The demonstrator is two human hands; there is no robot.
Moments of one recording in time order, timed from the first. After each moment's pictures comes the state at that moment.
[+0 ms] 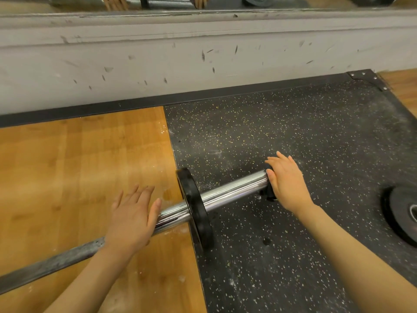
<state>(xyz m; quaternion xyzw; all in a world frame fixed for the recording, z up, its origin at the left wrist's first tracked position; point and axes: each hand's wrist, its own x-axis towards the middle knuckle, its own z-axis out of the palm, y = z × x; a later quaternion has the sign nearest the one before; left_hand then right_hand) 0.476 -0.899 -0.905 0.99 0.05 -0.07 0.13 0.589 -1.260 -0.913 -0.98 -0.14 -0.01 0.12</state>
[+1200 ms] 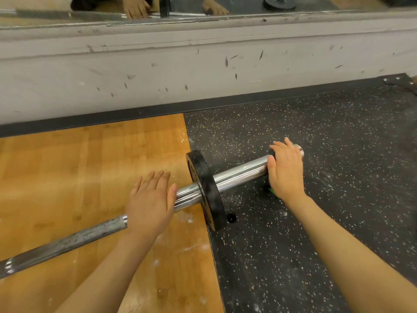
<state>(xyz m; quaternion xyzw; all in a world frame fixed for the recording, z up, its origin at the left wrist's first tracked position) 0.534 -0.879 -0.916 0.99 0.07 -0.01 0.11 0.646 -1.185 -0.926 -0.97 -0.09 -0.08 0.19</state>
